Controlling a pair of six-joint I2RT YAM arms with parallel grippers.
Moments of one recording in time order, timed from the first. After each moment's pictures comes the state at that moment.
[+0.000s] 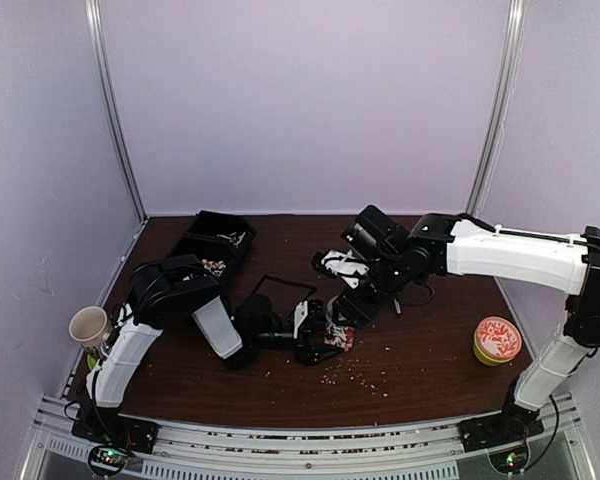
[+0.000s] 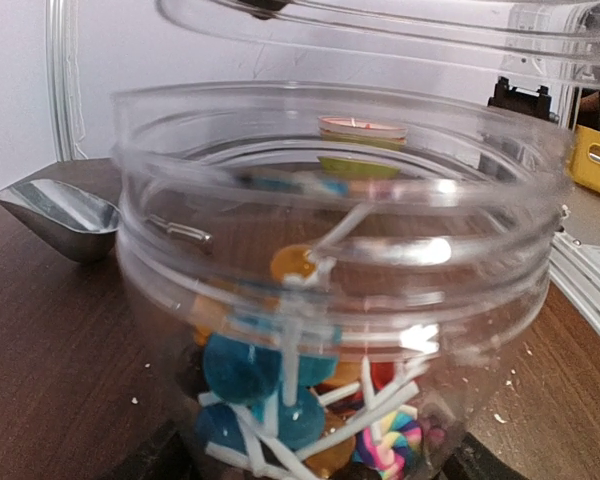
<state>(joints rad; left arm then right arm) -0.90 2.43 1.00 1.38 0.69 -0.01 0.93 1.62 1.36 -0.79 -0.01 -0.02</state>
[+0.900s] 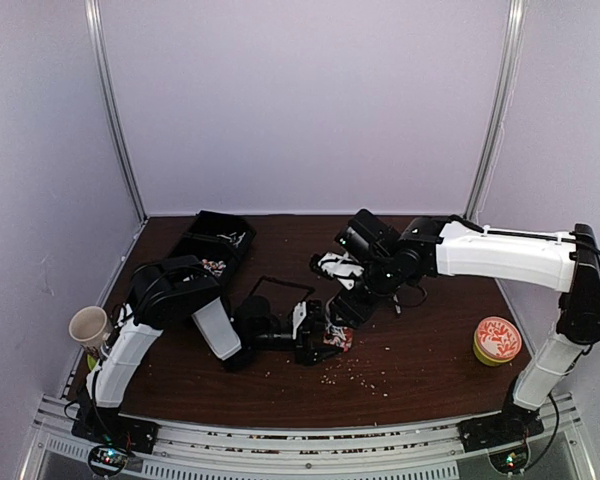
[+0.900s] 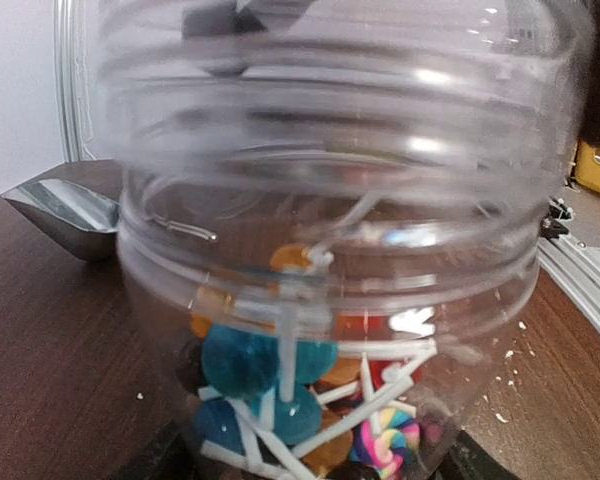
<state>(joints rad) -0.90 2.43 0.98 1.41 0.67 -0.01 0.92 1.67 1.37 -0.78 0.02 -0.01</state>
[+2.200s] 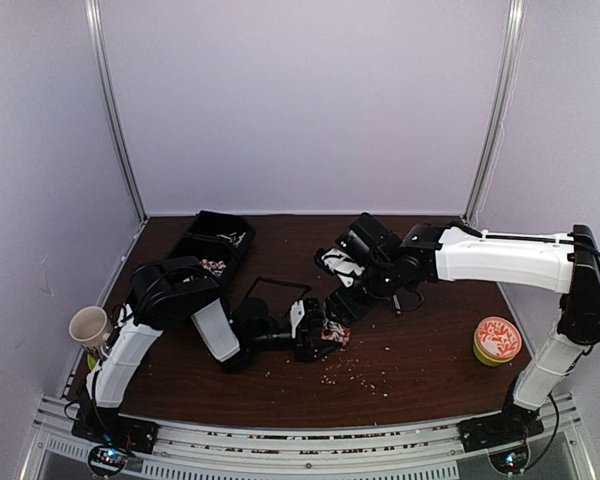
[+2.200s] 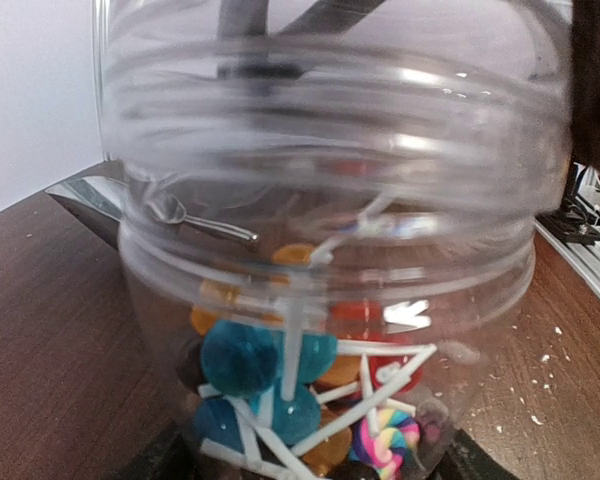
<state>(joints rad) -0.90 2.43 0.96 1.44 0.55 0.00 0.92 1.67 1.32 -0.68 0.06 0.14</state>
